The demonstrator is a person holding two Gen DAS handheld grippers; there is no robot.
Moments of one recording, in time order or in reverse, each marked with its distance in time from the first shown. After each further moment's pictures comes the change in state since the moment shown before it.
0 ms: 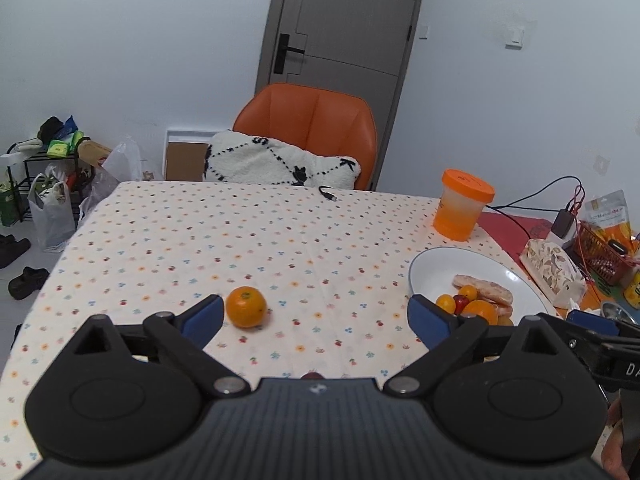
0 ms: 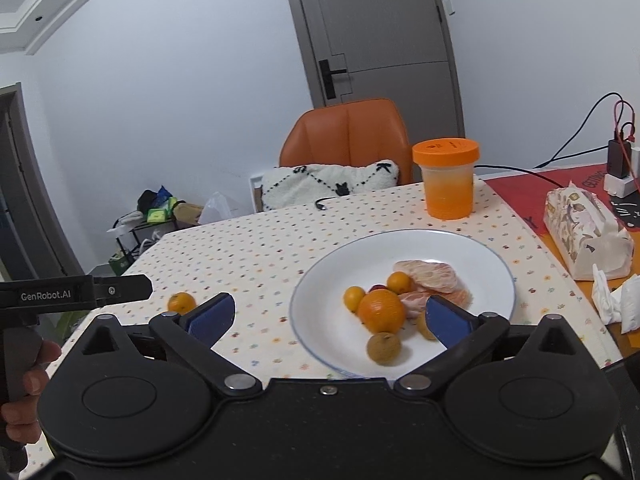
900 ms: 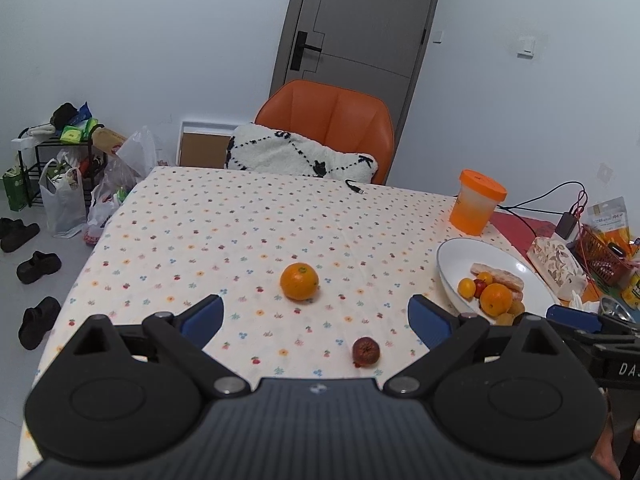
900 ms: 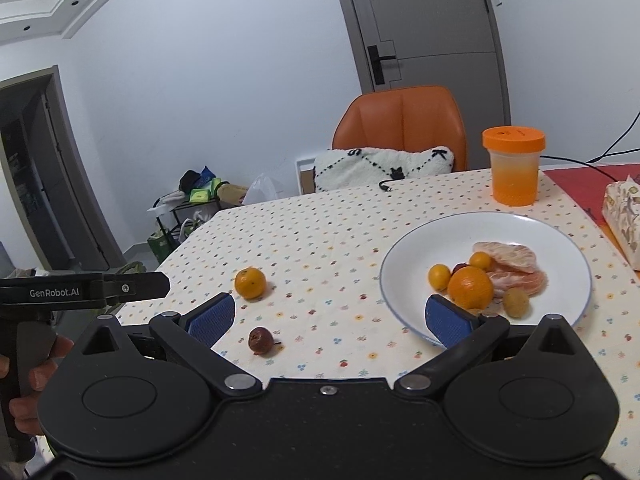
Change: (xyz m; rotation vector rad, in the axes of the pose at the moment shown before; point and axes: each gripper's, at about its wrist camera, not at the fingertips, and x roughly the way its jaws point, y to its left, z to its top) left arm -0.032 0.050 -0.015 -0.031 0.013 0.004; right arm 0.007 0.050 -0.013 -0.044 0.045 0.111
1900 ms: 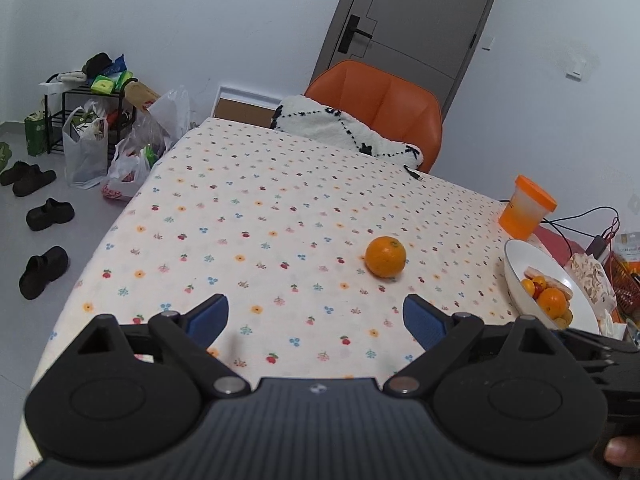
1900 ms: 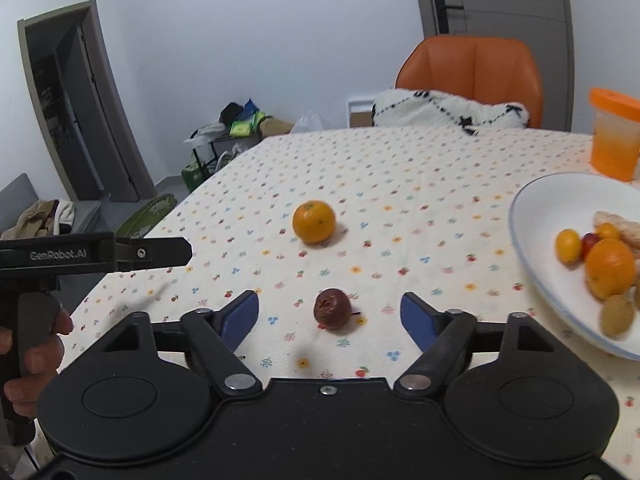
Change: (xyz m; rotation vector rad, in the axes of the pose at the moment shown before) left arm 0.028 0.077 -0.023 -0.147 0.041 0.025; right arm 0.083 0.057 -0.021 -0.110 0.182 0.108
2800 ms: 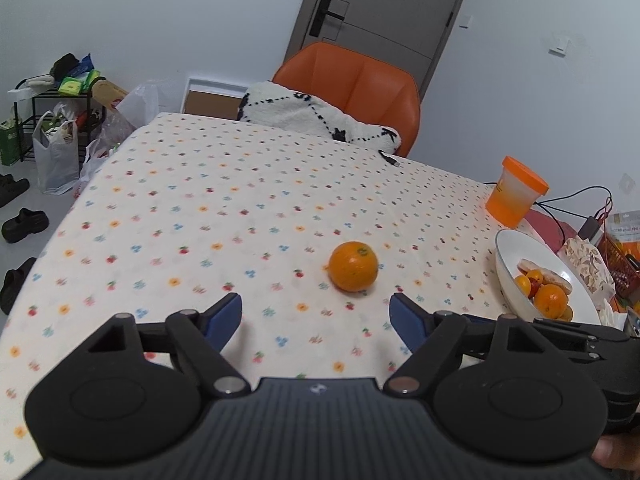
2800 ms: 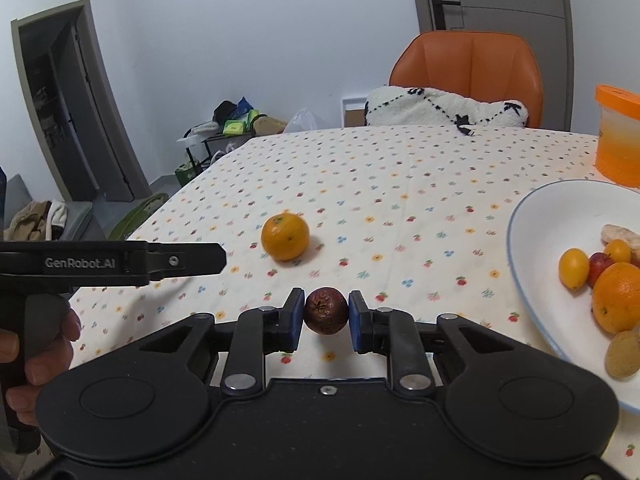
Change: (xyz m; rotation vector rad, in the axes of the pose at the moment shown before) left arm 0.047 -0.030 0.015 0.065 0.047 -0.054; right arm 0.022 -0.023 0.015 0.005 -0.004 -0.008
